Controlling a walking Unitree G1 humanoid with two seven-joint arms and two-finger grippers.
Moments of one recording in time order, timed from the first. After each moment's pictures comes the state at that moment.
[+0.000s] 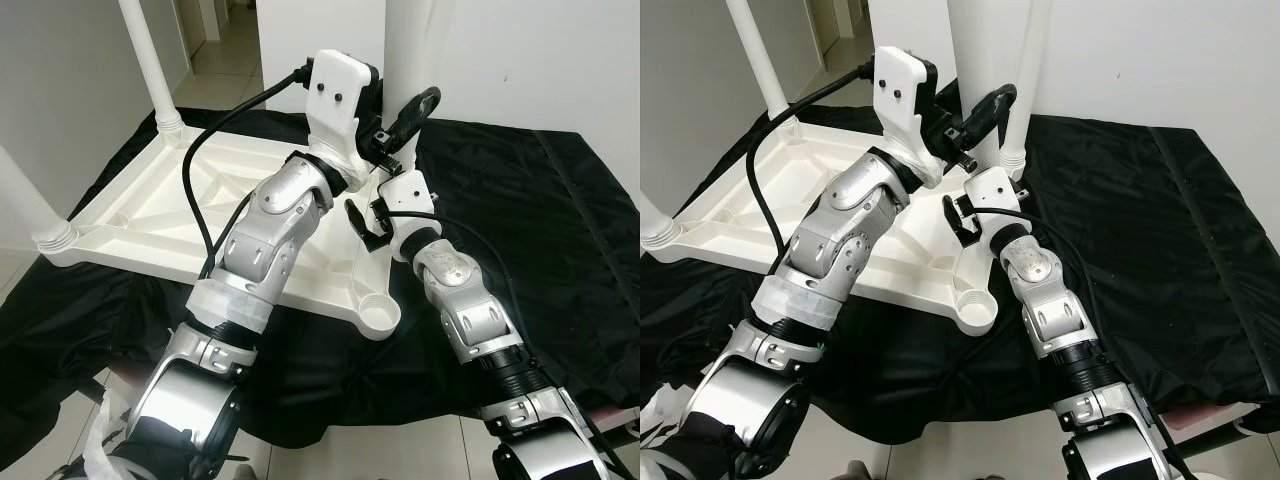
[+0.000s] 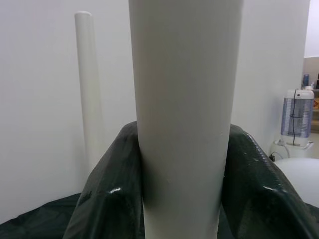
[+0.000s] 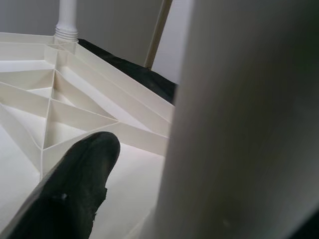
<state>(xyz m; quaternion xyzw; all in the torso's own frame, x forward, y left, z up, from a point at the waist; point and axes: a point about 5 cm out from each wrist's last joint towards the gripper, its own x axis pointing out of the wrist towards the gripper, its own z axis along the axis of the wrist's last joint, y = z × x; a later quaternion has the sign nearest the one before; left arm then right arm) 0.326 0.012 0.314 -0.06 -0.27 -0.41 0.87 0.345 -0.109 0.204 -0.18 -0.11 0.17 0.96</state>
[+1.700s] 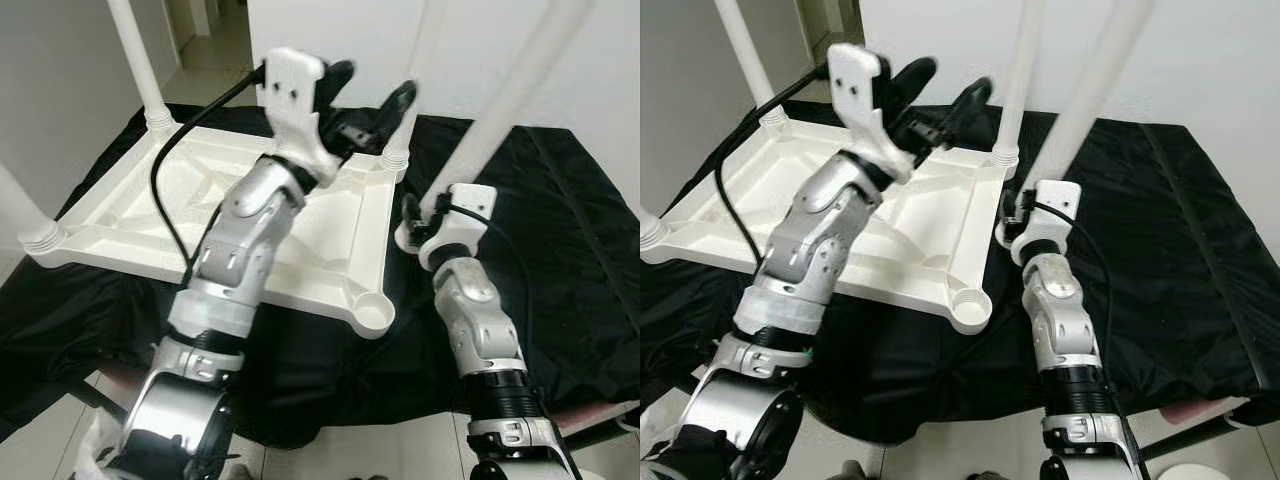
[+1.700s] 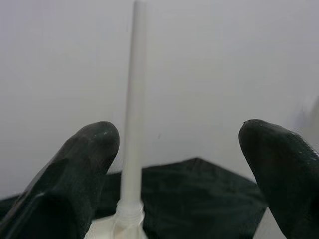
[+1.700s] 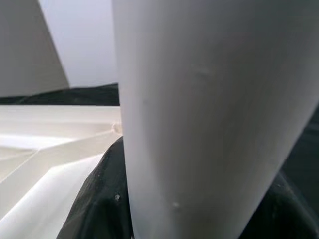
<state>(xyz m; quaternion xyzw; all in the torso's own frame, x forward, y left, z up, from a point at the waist) 0.330 0.054 0.296 -0.09 -0.26 -0.35 0.90 0.329 -0.153 0.195 0.05 -0.11 0.00 0.99</state>
